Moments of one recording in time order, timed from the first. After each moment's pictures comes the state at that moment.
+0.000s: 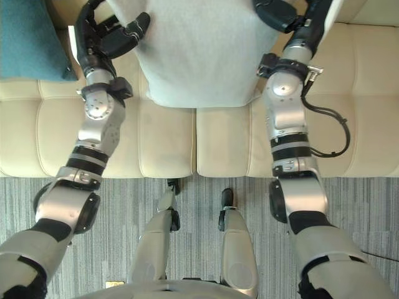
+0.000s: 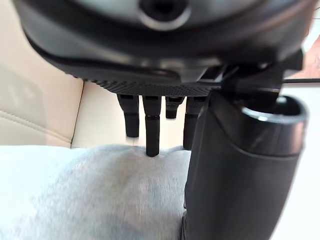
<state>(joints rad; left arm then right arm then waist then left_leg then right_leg) -0.97 0.40 -0.12 0.62 -0.46 -0.25 0.42 -1.07 -0.38 -0.06 0.60 0.16 -0.11 -0.51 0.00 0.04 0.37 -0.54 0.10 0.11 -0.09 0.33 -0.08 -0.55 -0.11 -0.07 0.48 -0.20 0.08</state>
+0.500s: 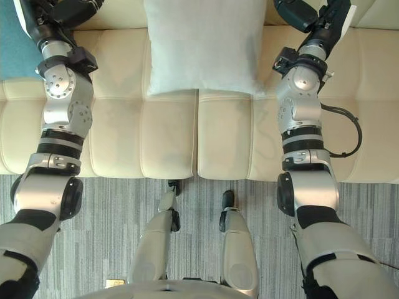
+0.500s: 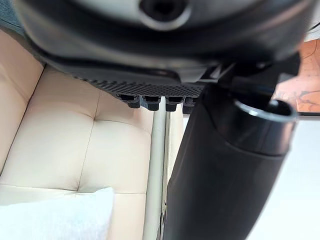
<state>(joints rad) -1.05 0.48 -0.02 0.63 -0.52 -0.25 0.41 -1.10 -0.40 -0.10 0.70 0.40 -0.12 -0.46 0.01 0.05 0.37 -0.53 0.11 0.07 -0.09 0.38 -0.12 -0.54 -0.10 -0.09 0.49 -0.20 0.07</state>
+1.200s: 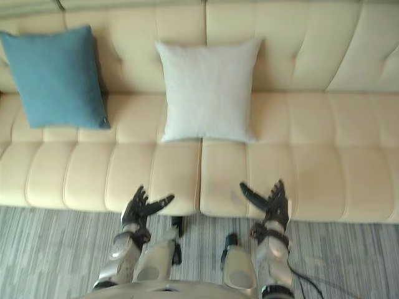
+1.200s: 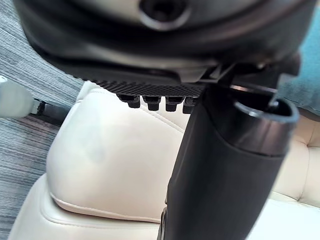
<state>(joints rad) 0.14 0.04 -0.02 0.61 -0.36 -0.15 0.12 0.18 0.01 -0.18 0.44 0.23 -0.13 -0.18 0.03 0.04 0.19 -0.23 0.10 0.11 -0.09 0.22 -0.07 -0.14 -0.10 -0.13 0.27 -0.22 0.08</state>
